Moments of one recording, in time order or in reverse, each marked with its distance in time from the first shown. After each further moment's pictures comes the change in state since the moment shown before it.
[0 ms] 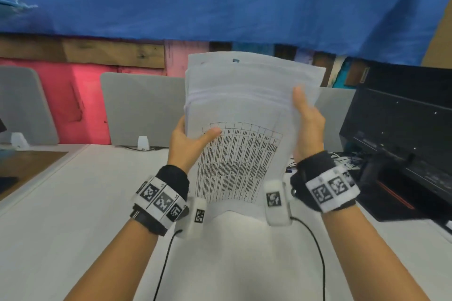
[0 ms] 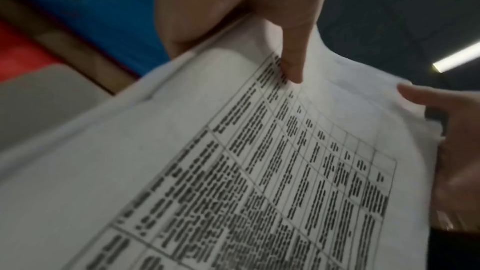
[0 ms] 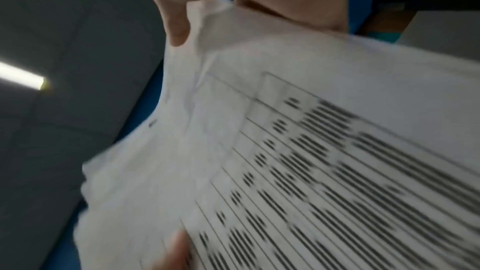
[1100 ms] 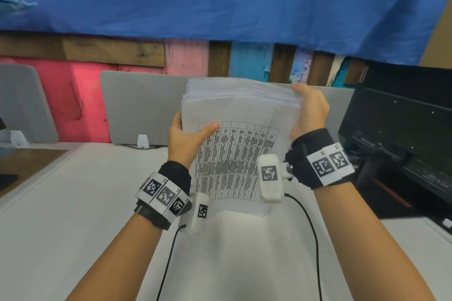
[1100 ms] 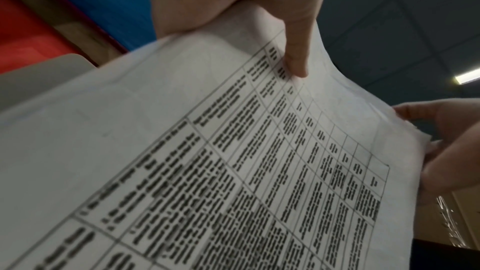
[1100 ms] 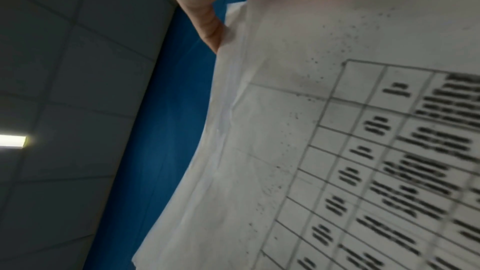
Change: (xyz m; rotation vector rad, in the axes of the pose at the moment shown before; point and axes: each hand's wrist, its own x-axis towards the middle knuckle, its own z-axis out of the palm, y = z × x) left_hand 0.006 -0.007 0.000 -0.148 0.046 0.062; right_hand 0.023 -0.016 0.011 0.038 0.212 0.057
